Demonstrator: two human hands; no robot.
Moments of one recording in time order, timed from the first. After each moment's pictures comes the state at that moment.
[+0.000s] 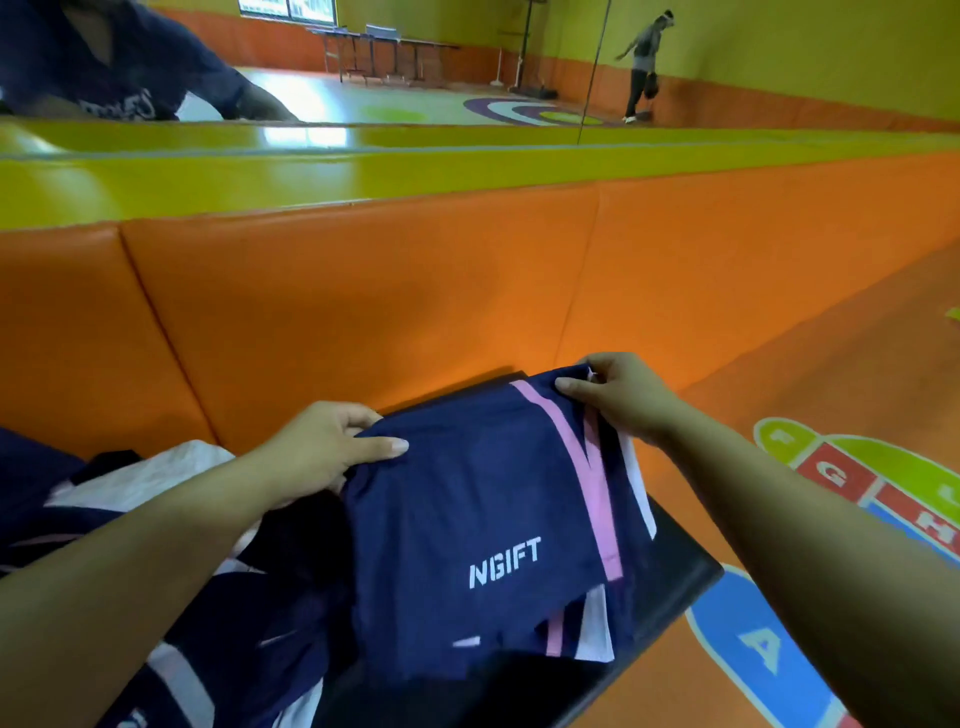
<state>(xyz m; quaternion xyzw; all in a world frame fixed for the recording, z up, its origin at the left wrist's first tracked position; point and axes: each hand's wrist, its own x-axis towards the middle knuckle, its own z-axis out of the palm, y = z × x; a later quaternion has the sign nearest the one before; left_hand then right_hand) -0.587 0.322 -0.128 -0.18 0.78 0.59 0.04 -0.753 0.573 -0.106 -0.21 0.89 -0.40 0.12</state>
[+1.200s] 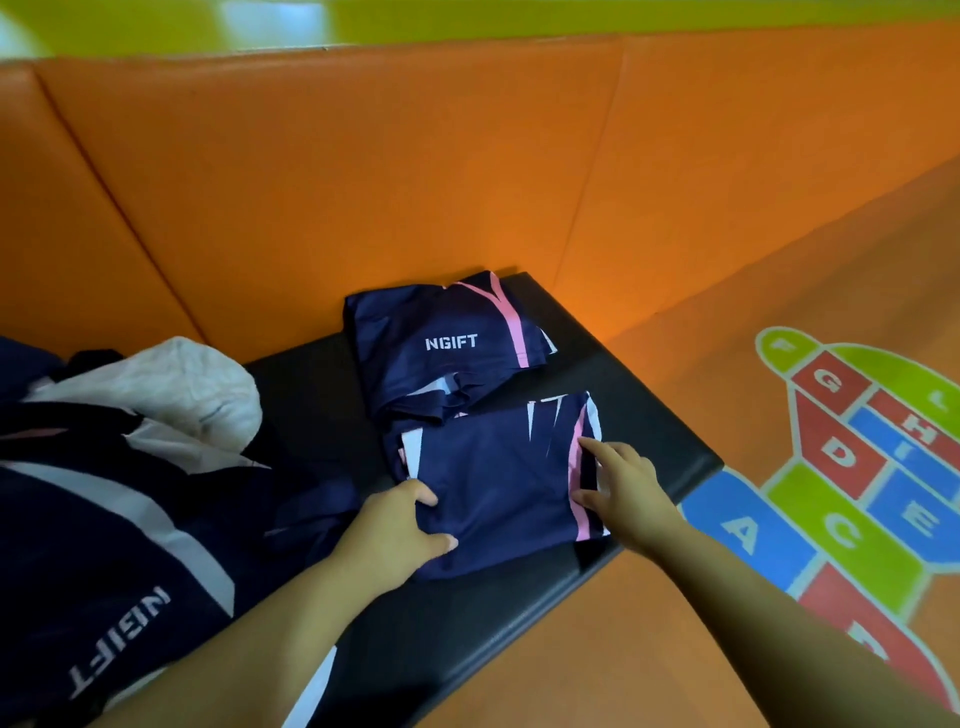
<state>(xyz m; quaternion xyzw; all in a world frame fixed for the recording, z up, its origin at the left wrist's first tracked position) -0.522 0.400 -0.281 -0.22 0.88 0.40 0.11 -0.648 0.632 -0.261 -0.13 0.95 -0.20 0.20</state>
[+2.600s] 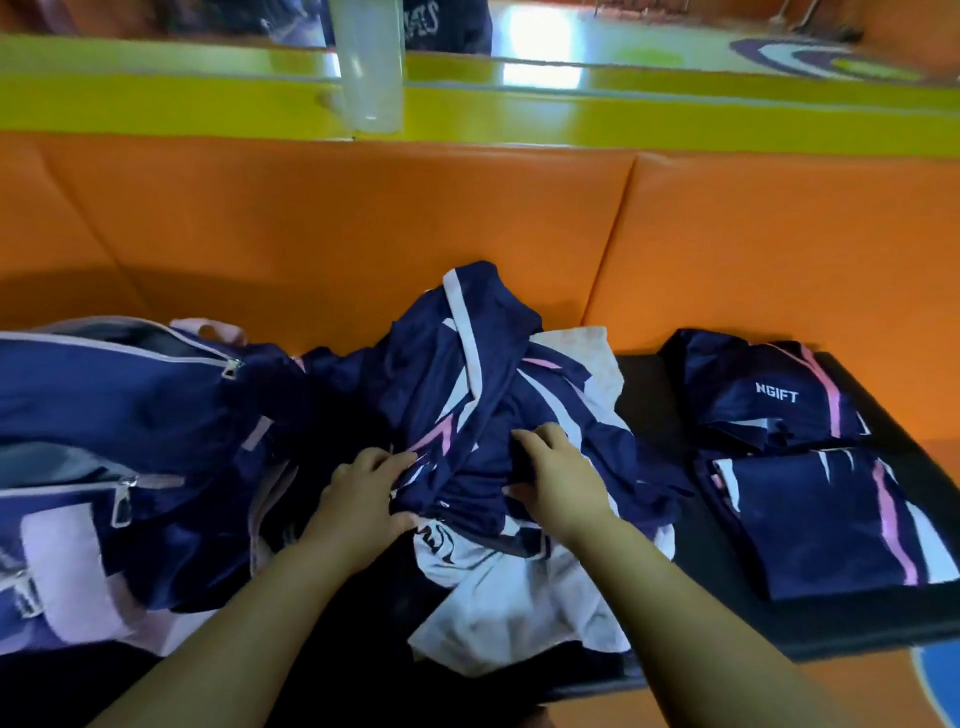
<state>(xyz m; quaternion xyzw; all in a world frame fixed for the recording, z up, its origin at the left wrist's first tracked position) -0.207 0.177 -0.228 -0.40 0.87 0.28 0.01 -0.396 0.312 -0.221 -0.47 0.86 -0.14 0.13</state>
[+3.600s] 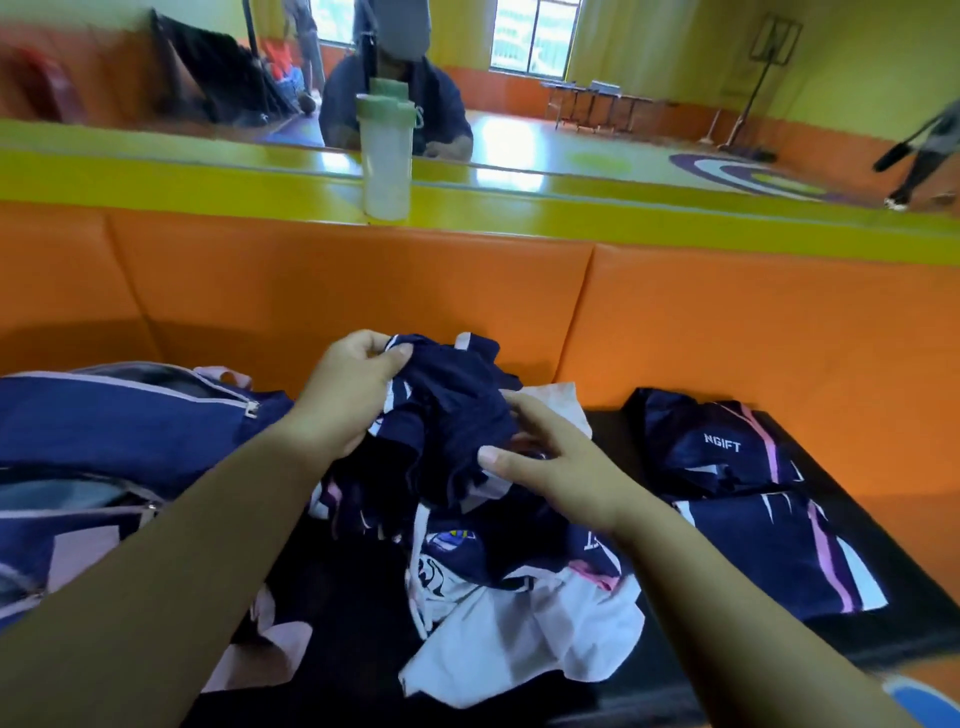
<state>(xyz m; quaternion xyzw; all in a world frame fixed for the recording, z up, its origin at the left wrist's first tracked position) -0.226 0.171 -0.058 -0.34 0.66 0.59 -0.30 -0.357 0.337 -0.082 -0.49 0.66 -0.46 0.33</state>
